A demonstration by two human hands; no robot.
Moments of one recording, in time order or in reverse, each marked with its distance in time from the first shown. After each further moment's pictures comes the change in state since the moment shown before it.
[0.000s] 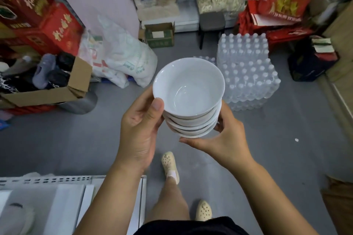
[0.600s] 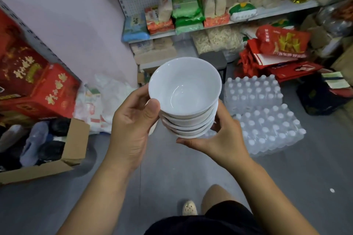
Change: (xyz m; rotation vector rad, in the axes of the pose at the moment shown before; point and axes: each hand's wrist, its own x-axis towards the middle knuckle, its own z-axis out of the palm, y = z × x) left_hand 0.353 0.076 -0.024 0.156 -0.103 0.100; right_hand 0.345 -0.004 0.049 0.050 0.091 -0.152
